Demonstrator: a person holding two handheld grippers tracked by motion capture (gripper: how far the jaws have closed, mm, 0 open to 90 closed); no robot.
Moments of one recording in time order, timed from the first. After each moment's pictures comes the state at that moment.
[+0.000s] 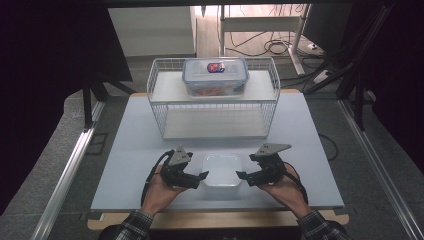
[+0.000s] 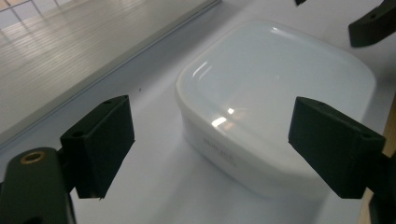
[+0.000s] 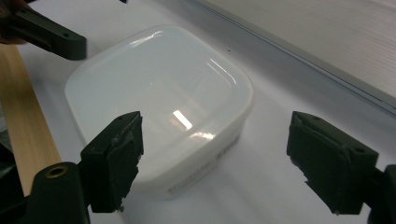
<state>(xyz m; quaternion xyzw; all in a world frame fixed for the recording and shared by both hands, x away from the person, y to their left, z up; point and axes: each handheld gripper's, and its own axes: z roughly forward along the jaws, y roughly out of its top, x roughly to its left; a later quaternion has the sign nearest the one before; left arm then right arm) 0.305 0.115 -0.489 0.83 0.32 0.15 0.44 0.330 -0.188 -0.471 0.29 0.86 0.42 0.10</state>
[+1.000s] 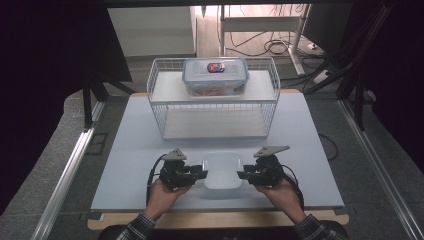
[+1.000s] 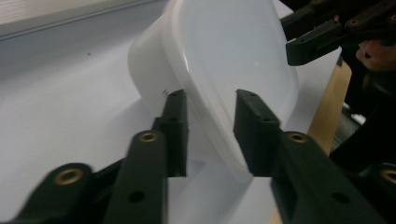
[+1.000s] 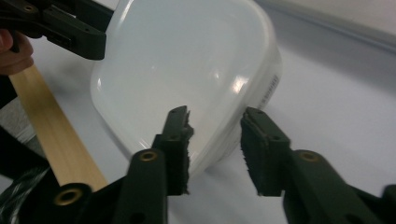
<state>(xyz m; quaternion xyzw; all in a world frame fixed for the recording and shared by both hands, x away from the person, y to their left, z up) 0.299 0.125 -0.496 0.78 0.39 0.01 0.49 0.318 -0.183 -0.470 0.35 0.85 0.39 0.05</state>
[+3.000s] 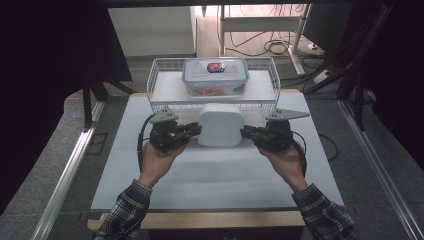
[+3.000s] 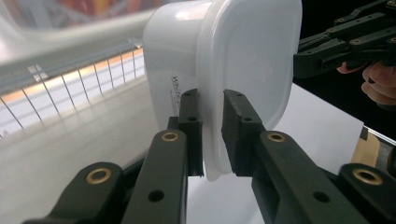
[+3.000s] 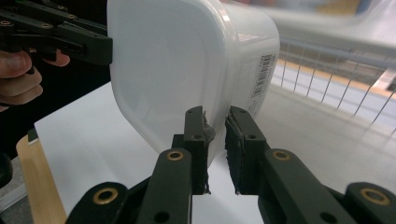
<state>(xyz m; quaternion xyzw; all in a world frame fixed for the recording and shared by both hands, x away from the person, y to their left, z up) 0.330 0.133 -0.374 0.76 0.36 0.15 0.52 0.355 -0.183 -0.375 0.31 0.79 0.51 0.13</state>
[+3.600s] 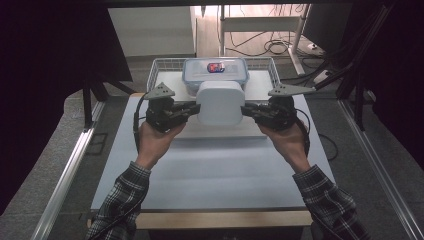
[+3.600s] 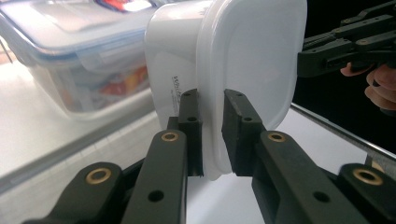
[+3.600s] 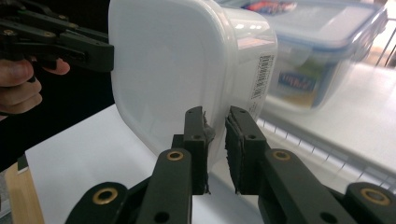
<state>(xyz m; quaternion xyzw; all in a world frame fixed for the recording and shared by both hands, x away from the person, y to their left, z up) 0.351 0.138 -0.327 0.74 0.36 0.17 0.54 0.376 -0.176 -0.319 0.30 0.78 0.53 0.16</state>
